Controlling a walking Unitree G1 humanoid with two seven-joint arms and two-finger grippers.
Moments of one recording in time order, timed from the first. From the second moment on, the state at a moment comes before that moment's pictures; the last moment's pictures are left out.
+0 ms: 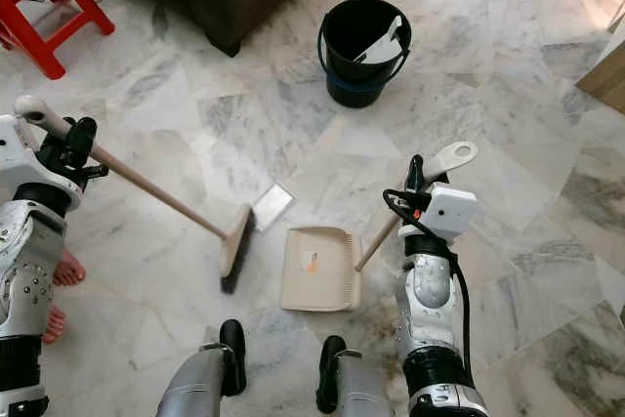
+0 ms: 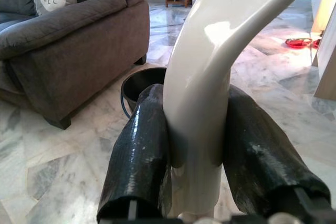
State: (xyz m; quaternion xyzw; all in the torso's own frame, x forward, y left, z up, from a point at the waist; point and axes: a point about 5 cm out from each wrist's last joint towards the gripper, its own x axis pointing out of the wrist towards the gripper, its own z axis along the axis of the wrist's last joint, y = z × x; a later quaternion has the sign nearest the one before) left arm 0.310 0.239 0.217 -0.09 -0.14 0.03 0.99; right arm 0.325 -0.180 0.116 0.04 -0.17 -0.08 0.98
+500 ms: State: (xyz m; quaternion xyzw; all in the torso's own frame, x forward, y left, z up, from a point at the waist) left arm 0.309 0.234 0.207 -0.20 -0.13 0.03 0.97; right arm 0.326 -0.180 0.116 0.04 -0.17 -0.07 0.98
